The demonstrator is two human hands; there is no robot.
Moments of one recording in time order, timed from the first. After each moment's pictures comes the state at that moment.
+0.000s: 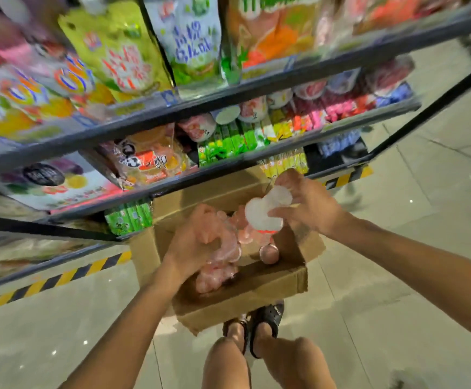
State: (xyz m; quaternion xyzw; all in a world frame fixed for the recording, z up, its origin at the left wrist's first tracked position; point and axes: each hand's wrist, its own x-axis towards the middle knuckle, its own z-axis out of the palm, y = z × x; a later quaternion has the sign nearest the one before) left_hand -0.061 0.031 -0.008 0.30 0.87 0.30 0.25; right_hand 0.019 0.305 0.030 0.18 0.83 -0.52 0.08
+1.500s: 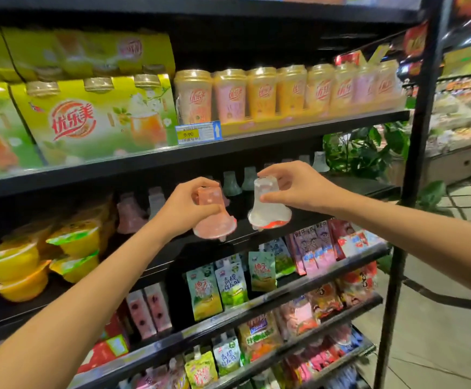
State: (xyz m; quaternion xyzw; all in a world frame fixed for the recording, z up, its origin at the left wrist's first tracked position) left_hand -0.172 0.121 0.716 0.46 0.78 0.43 -0.06; right_hand -0.029 0.357 0.726 -0.02 0.92 -0.26 -0.29
